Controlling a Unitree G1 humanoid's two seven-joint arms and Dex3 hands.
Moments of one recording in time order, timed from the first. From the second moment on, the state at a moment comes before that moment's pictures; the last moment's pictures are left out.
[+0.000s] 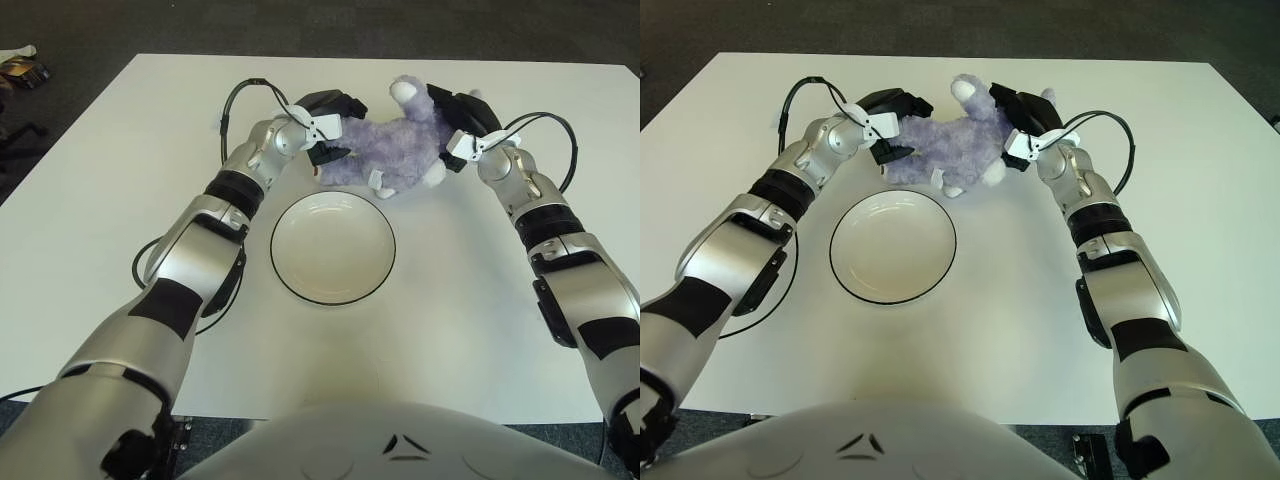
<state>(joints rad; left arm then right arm) -1.04 0.21 -0.39 0.91 0.50 -0.30 -0.18 -0.84 -0.44 0.28 0.81 -0.50 -0.38 -0.08</state>
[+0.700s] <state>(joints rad) -1.04 0.24 -0.35 0.79 0.48 -0.24 -0.17 -0.82 -0.44 0.25 0.65 -0.52 -0.27 -0.11</state>
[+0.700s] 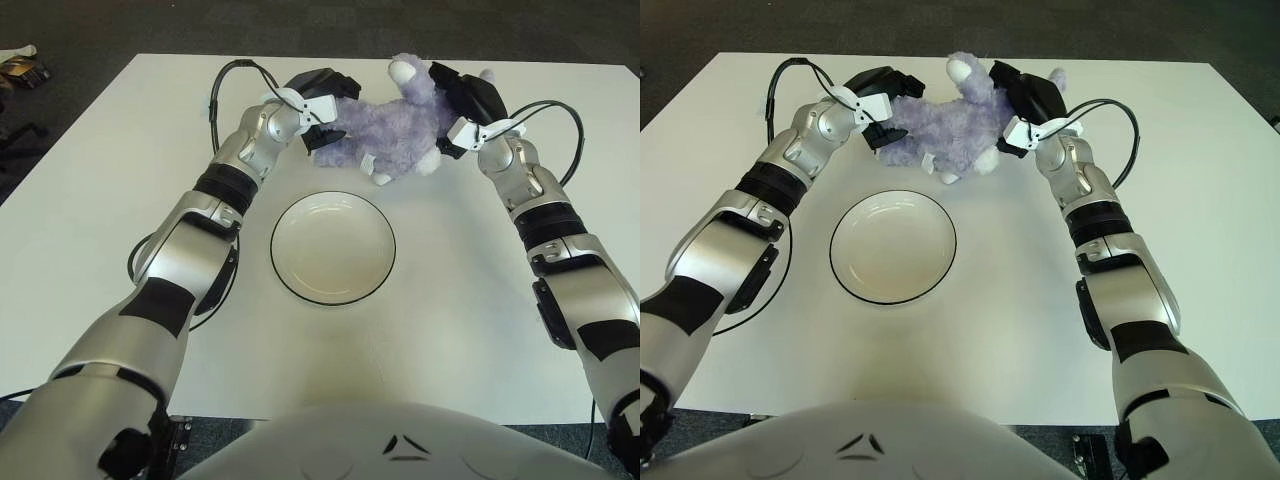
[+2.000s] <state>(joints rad) -1.01 0.30 -0.27 0.65 0.42 -0.33 -0.17 -0.79 -0.42 0.19 0.36 -0.49 -0.13 0.02</state>
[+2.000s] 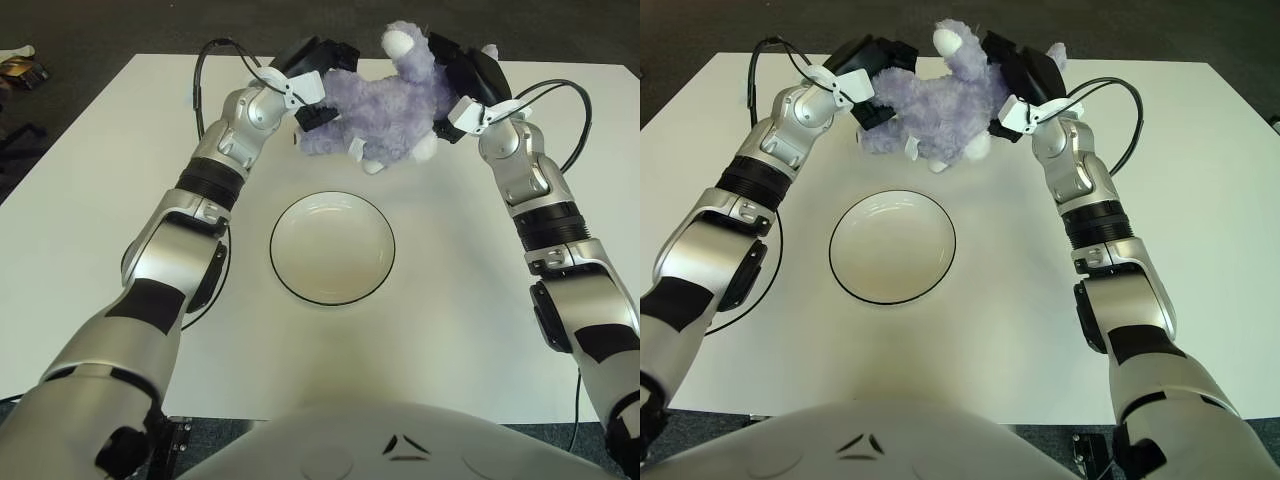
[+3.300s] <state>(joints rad) -0.72 0.48 -0.21 0.01 0.40 -0.04 -0.45 -0.63 -0.36 0.19 0.12 -0.34 -0.14 0.23</state>
